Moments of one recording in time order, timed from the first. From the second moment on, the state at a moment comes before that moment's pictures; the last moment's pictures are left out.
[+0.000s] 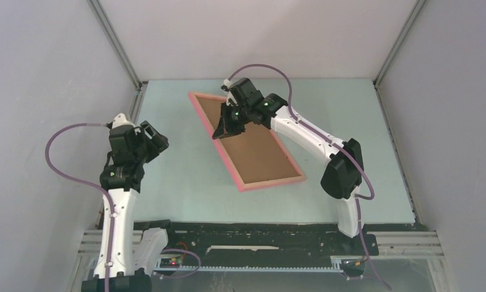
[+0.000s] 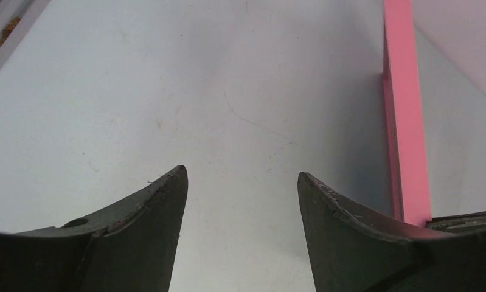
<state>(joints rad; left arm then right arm) 0.12 0.81 0.93 -0.67 -0.02 -0.52 0.80 2.02 2.00 -0.75 -0.33 0.61</state>
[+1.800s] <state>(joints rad) 0.05 0.92 0.84 -0.58 0.26 -0.48 -0.05 1.89 0.89 0.43 -1.14 1.10</state>
